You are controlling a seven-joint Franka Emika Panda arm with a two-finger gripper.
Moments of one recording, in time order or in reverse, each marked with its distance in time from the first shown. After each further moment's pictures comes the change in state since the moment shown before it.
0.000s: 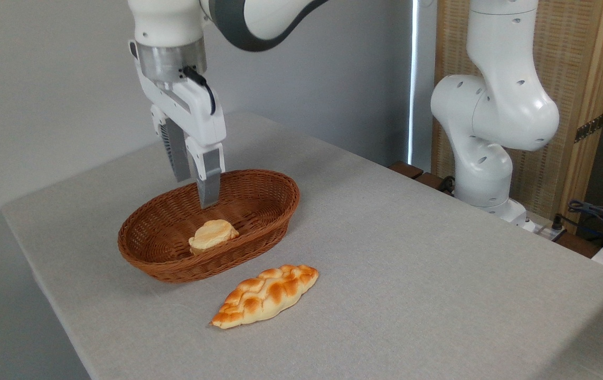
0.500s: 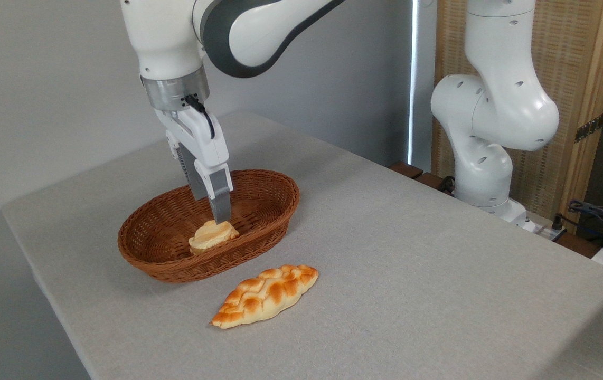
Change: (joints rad) arm -0.008 0.044 -0.042 -0.049 0.067 0.000 0.000
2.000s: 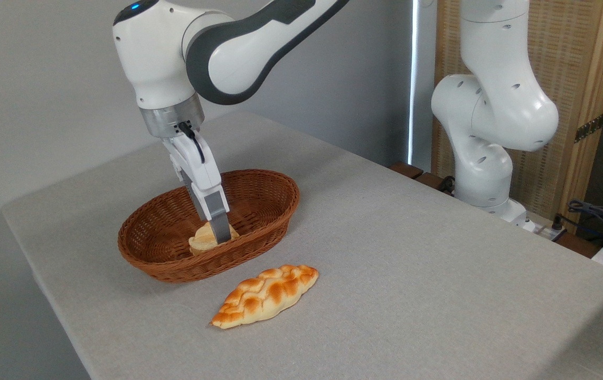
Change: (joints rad) arm -0.022 0.082 -0.015 0.003 0.079 0.029 0.000
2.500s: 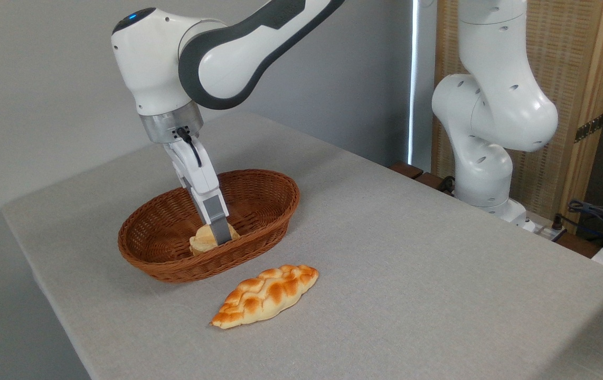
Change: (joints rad) arm -0.024 0.023 -0.001 0.000 0.059 0.000 -0.022
